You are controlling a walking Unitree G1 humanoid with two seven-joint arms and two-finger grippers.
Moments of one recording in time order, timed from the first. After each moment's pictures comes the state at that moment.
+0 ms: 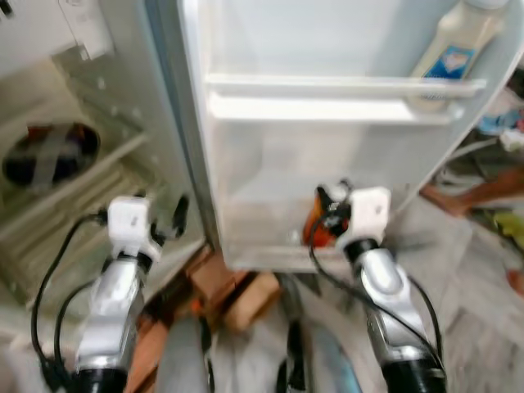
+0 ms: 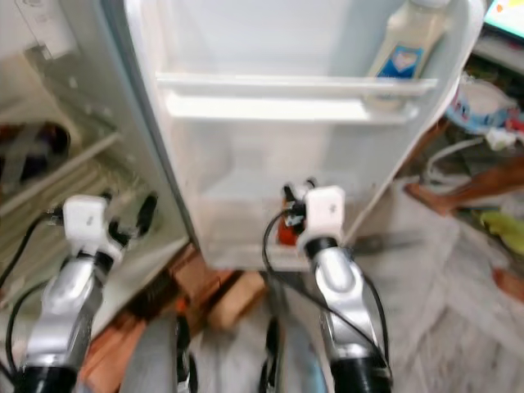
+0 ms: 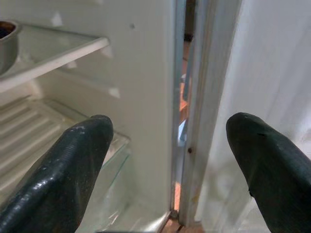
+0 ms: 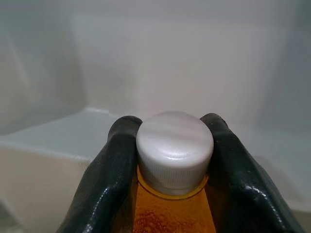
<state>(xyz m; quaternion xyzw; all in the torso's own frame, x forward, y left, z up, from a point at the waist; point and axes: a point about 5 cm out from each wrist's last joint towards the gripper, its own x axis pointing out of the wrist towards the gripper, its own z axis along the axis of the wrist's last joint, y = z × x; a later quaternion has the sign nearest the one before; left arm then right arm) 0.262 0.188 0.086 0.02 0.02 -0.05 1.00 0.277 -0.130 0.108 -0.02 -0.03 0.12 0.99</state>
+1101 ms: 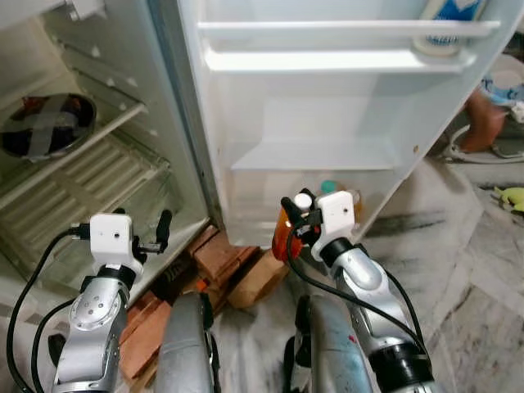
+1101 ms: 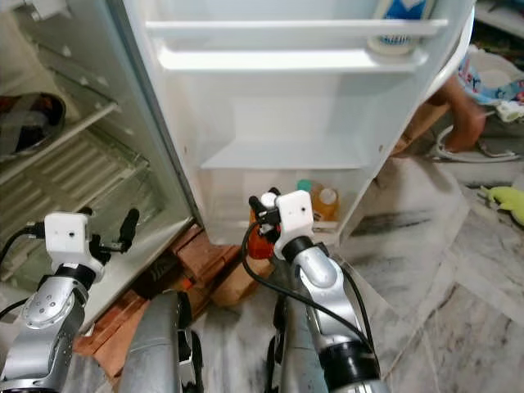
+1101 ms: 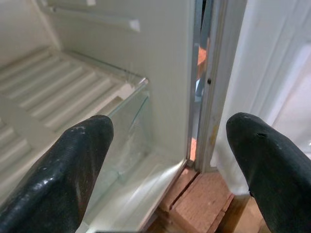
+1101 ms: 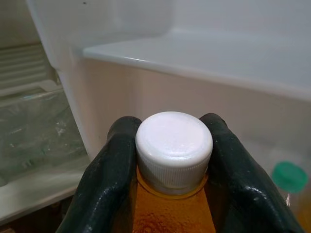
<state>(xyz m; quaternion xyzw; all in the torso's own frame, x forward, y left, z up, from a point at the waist) 0.244 0.208 0.086 0.04 0.05 -0.01 1.00 0.292 -0.095 0.098 -0.02 -0.01 0.23 0.97</state>
